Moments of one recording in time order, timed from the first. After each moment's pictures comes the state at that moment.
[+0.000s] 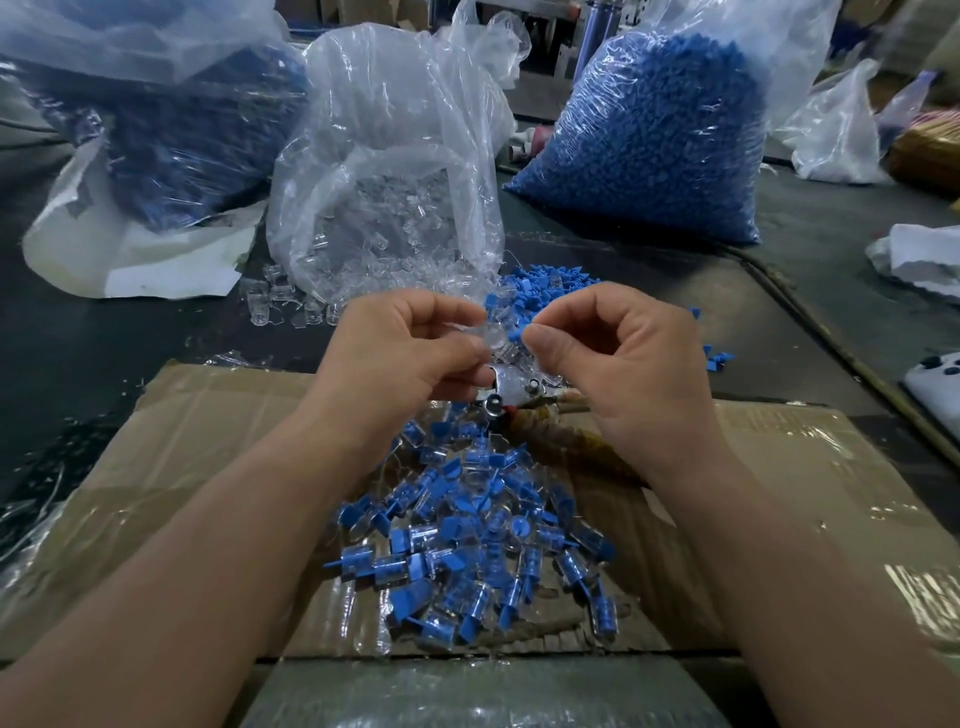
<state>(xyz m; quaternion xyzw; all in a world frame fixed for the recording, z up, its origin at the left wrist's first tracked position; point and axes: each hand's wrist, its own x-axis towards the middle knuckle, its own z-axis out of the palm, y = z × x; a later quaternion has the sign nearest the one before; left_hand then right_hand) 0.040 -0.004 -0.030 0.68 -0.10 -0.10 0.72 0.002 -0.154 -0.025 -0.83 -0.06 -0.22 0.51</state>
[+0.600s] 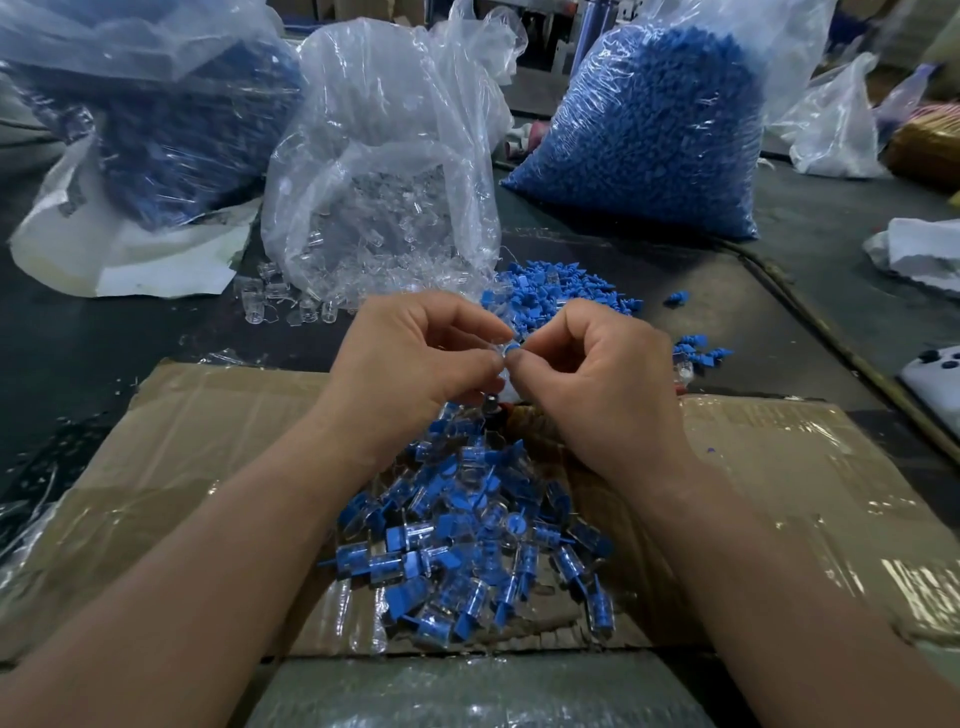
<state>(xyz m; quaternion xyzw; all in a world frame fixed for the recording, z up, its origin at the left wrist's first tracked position) 0.034 -0.008 -0.029 0.73 -0.18 -0.06 0.66 0.001 -0.145 -0.034 -0.88 -0.03 -0.25 0.40</state>
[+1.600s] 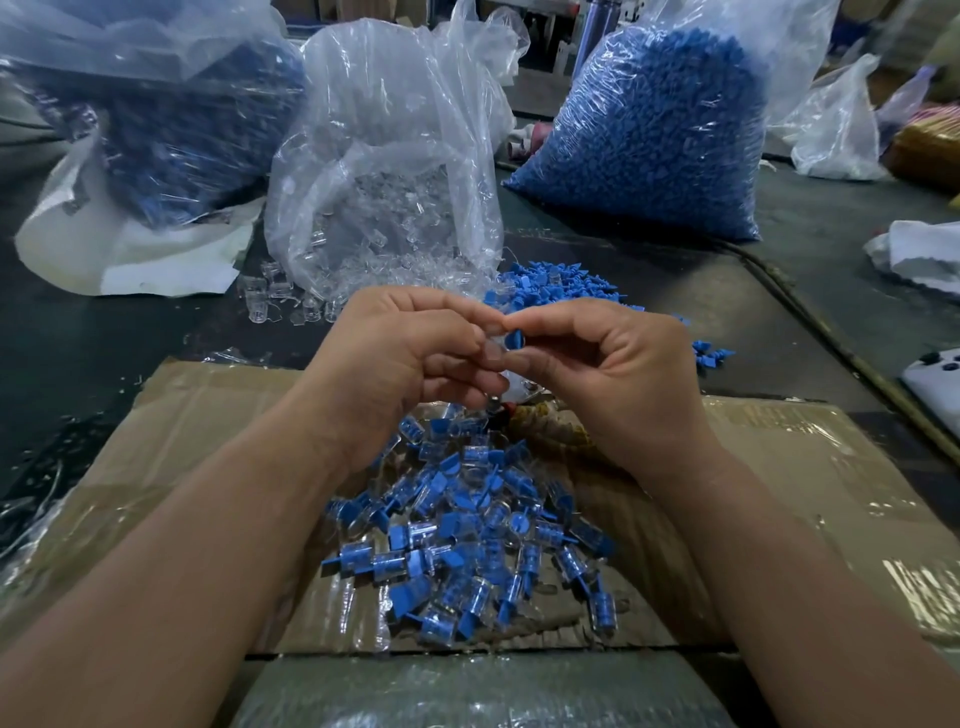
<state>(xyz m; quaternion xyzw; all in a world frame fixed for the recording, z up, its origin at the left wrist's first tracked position) 0.041 0.001 -0.024 0.62 -0.15 -0.17 0.75 0.001 -0.155 -0.029 -0.83 -0.16 -0.23 0.48</state>
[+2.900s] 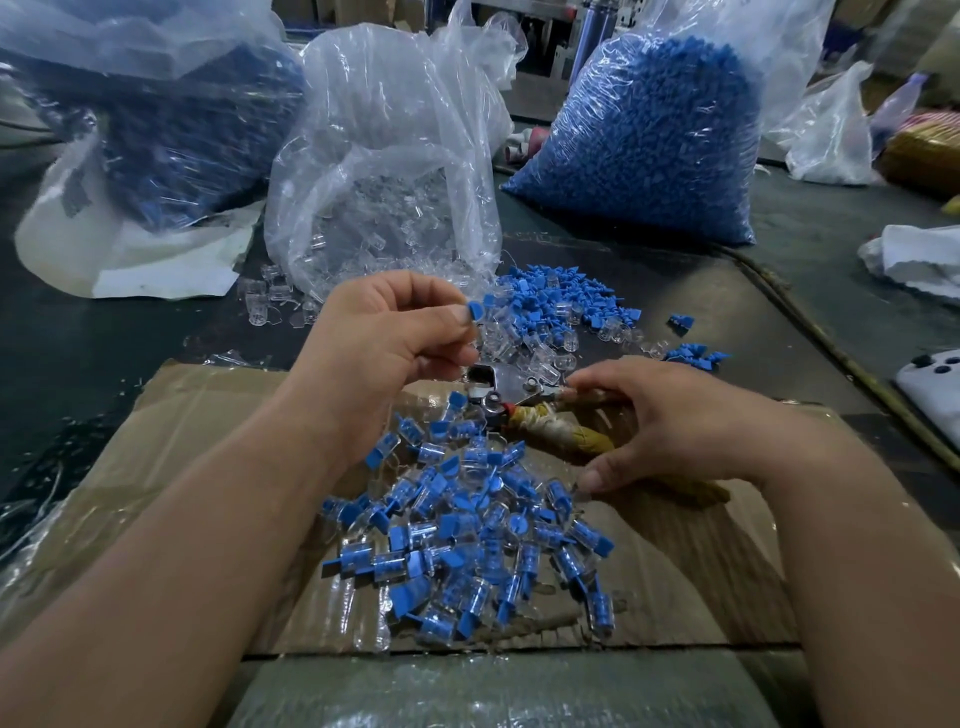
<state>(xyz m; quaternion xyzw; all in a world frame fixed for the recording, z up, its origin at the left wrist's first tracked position) 0.049 0.002 -0.030 0.63 -0.13 -0.09 0.76 -0.002 -0.202 -0.013 -0.97 0.01 0.17 0.16</state>
